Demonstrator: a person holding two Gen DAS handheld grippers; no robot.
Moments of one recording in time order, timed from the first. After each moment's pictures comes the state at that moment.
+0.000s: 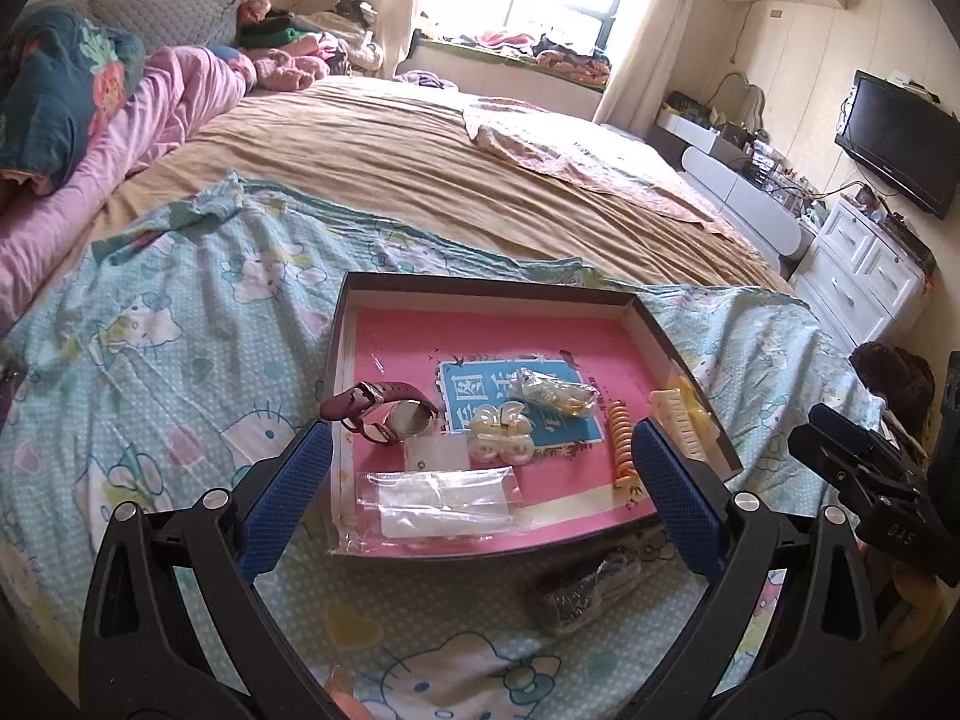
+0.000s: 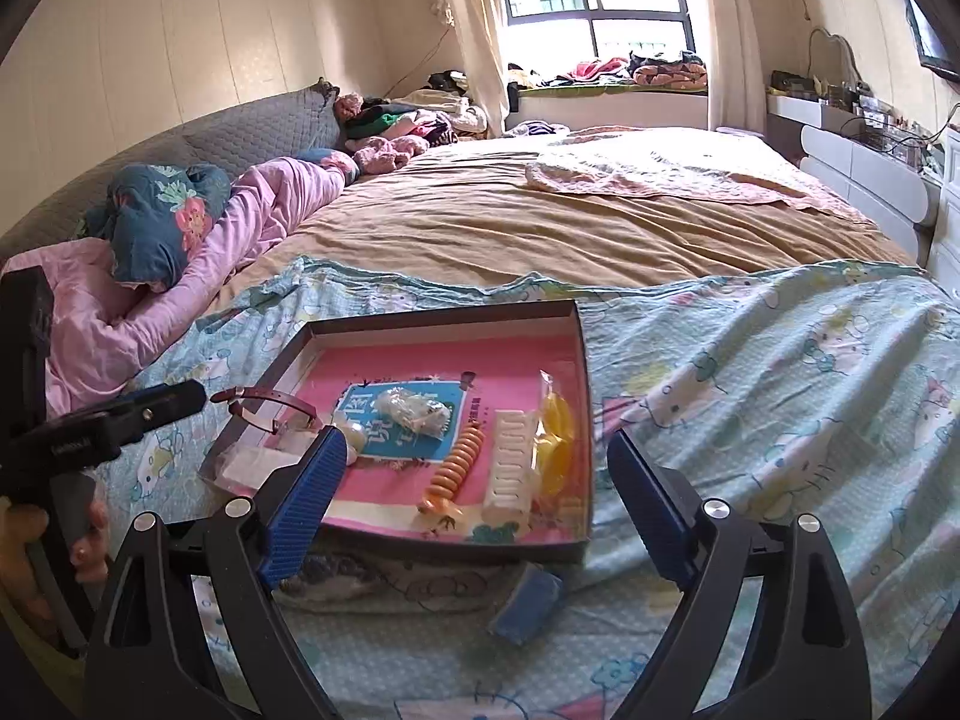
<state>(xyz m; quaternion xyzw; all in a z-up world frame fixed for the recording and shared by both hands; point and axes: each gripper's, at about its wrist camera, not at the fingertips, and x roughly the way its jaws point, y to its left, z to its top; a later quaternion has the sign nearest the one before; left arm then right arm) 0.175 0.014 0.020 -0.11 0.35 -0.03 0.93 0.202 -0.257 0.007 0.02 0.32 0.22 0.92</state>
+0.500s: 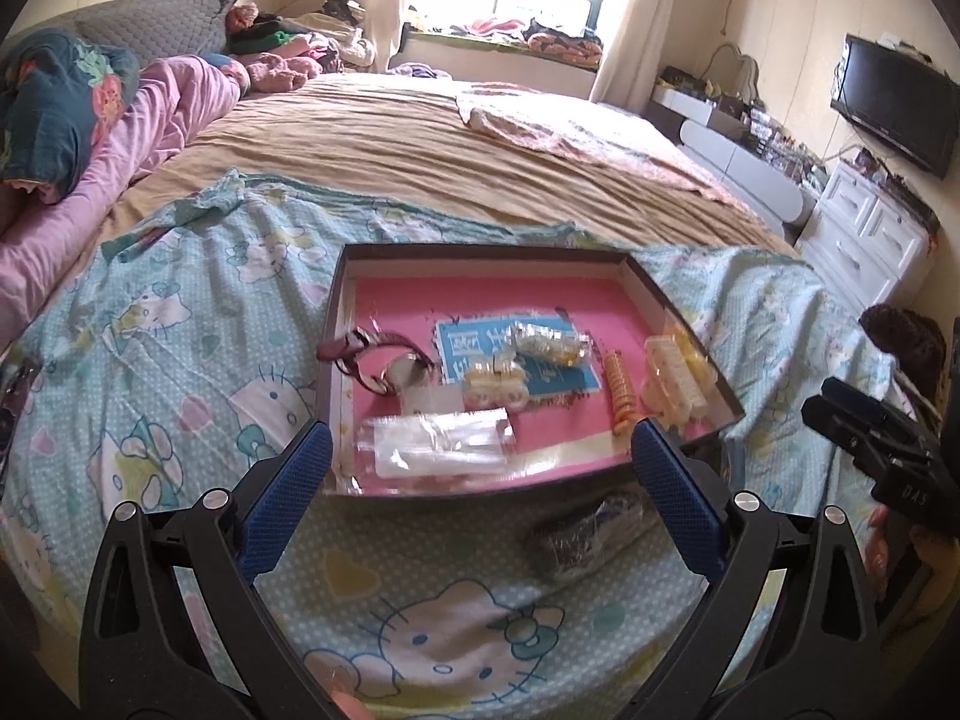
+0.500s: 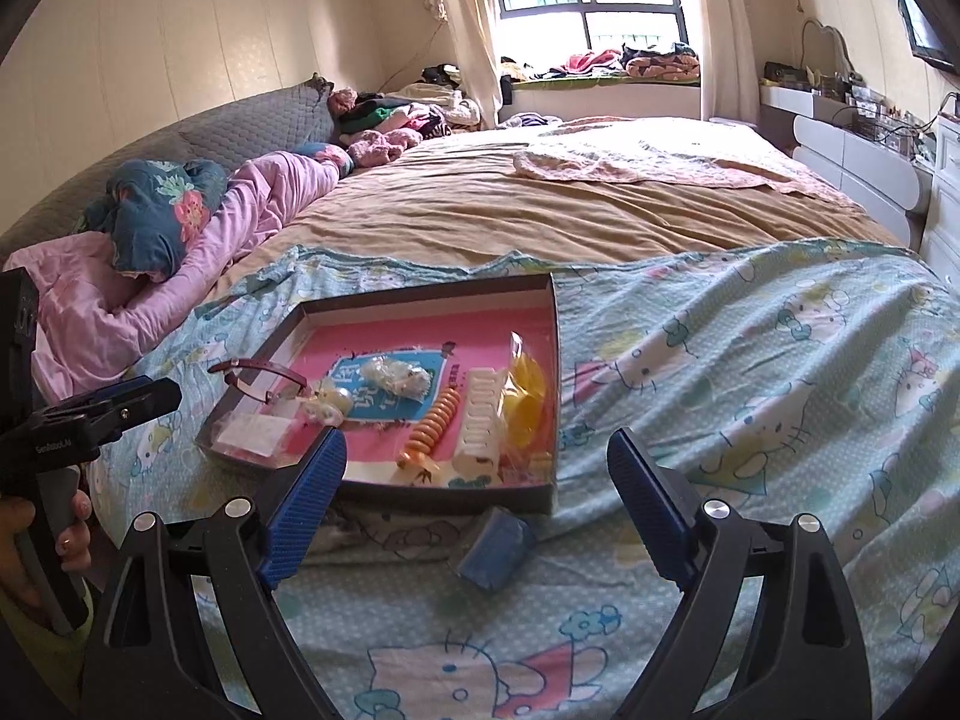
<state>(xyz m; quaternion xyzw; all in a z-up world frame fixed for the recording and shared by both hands) 0.154 -0.006 0.006 -0.07 0.37 -0.02 0.93 0.182 -0.283 -0.003 0.02 0.33 0.22 0.92</state>
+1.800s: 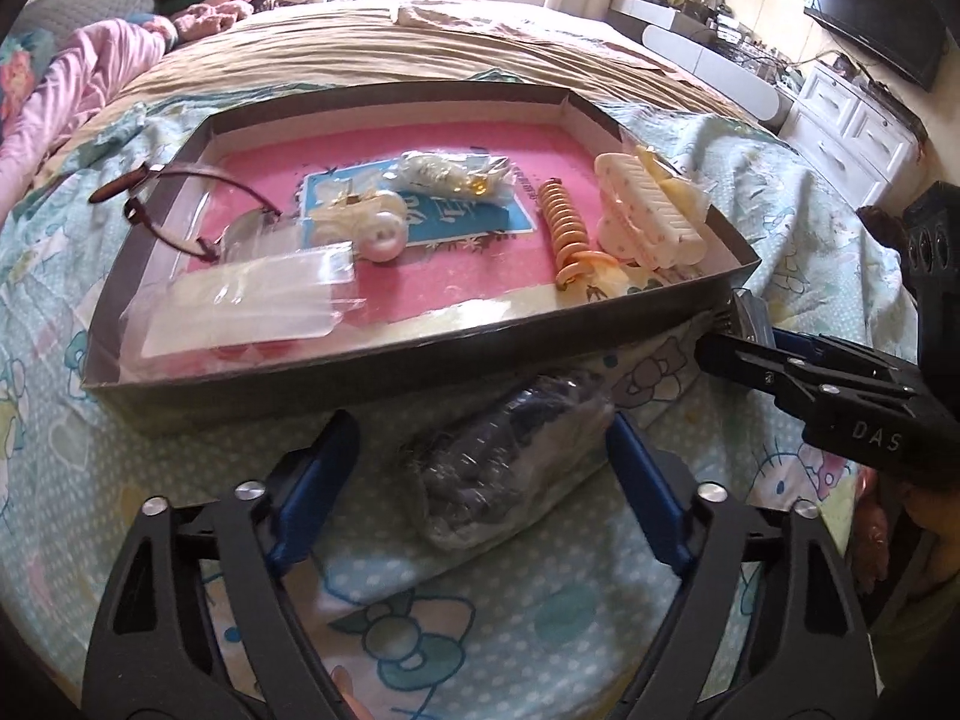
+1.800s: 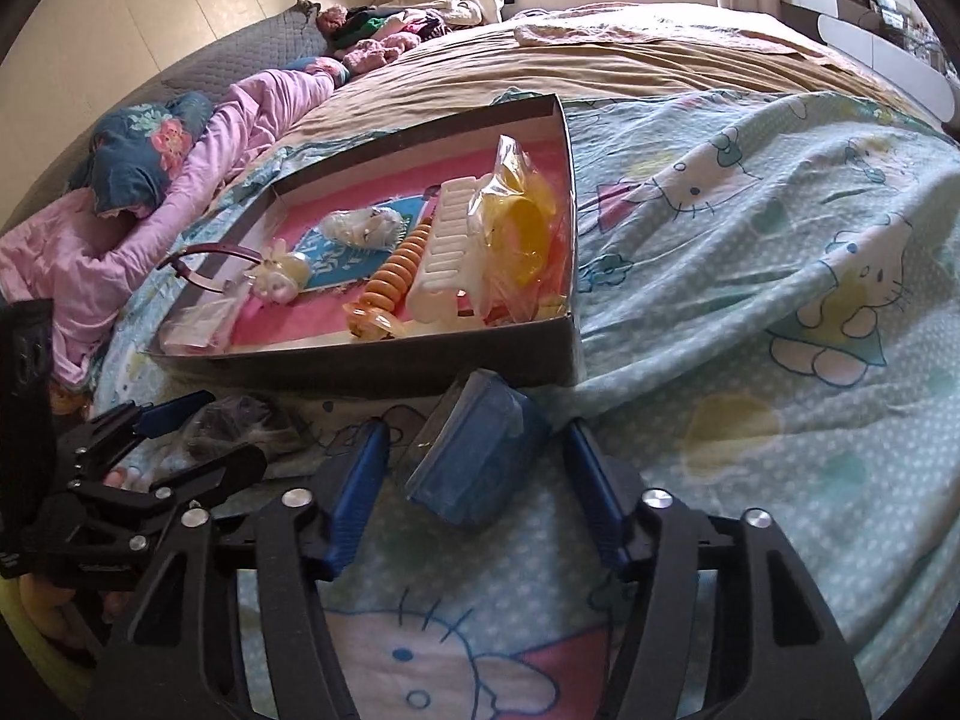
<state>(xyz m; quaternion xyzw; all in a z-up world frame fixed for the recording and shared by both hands) 0.176 -0.073 -0.084 -0.03 0.45 -0.08 0.89 0.208 -0.274 -0.093 0.04 0.45 0.24 0.86</state>
